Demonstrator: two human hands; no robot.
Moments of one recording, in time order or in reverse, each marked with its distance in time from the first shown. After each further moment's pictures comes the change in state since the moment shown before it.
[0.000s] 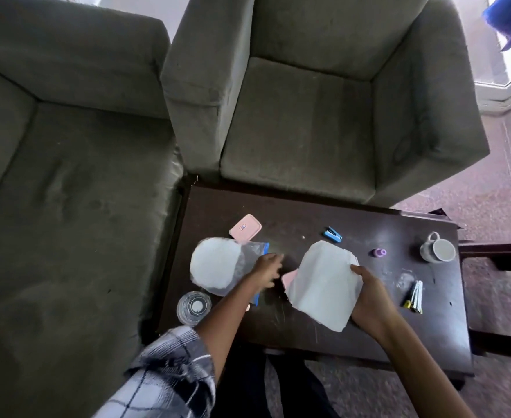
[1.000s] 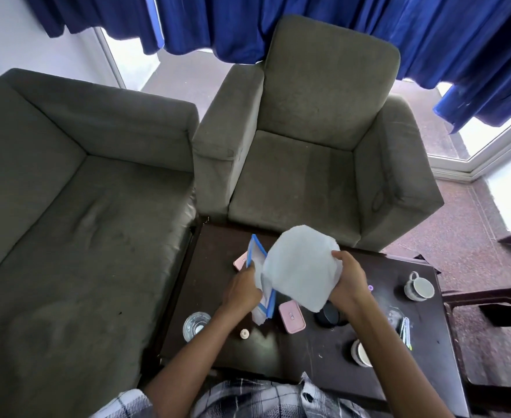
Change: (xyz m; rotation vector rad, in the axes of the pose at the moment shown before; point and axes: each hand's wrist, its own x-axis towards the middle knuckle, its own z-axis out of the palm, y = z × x) left_hand -0.119 0.004 -0.027 0.615 0.418 0.368; right_hand -0.092 -0.022 0.074 0.097 -0.095 -0.252
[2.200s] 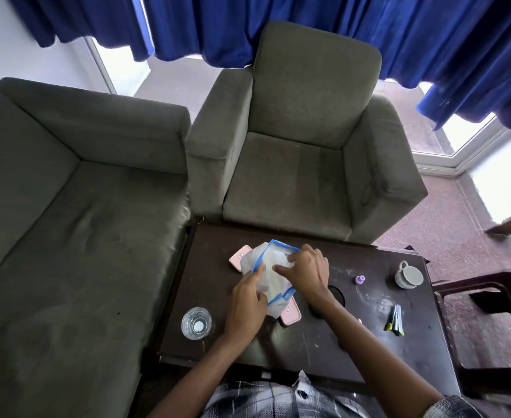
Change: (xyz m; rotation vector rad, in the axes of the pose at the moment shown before) left_hand -0.069 0.012 0.023 -0.314 0.263 0.180; right_hand 0.013 0.047 0.012 -1.717 0.245 -0.672
